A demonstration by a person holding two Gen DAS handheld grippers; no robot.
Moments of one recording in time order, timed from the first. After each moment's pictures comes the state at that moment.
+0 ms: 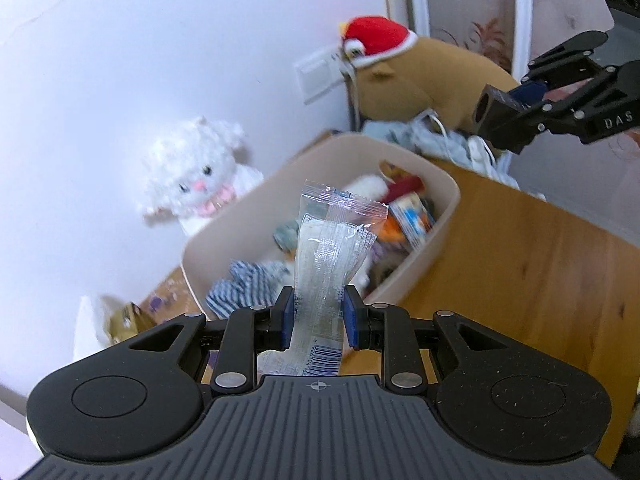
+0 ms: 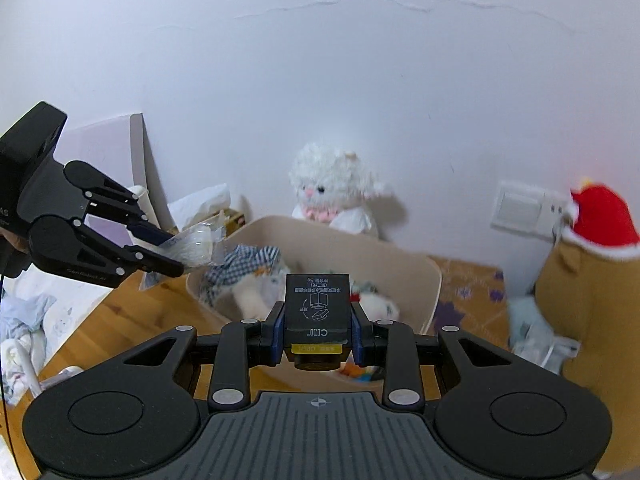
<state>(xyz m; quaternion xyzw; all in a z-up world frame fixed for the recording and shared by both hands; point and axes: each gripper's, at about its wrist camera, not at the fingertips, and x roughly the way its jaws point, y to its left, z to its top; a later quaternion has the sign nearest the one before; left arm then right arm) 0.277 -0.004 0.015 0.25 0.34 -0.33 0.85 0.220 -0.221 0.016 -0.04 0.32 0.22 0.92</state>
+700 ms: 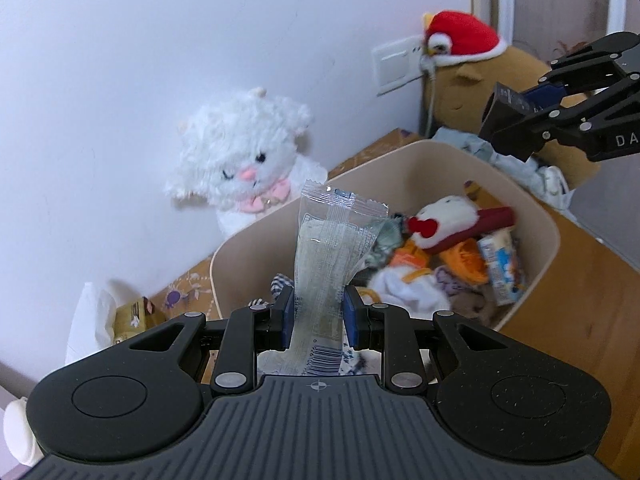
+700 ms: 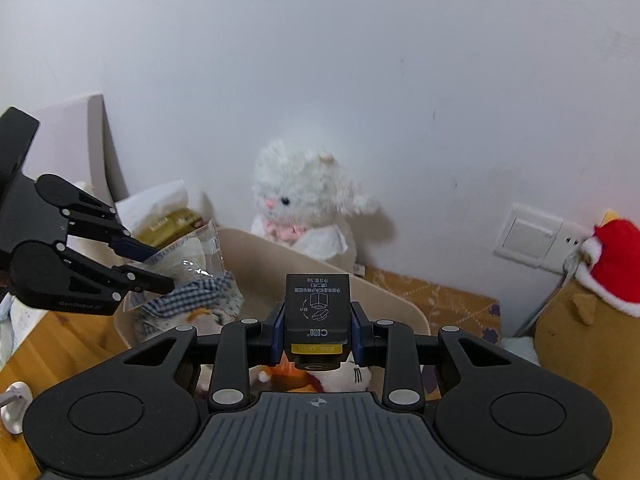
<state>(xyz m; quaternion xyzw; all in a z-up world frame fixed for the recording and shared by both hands) 0.358 -0.022 -0.026 0.21 0.37 -0.25 0.87 0.332 -0.196 -0.018 -0.07 0.35 0.20 0.91</state>
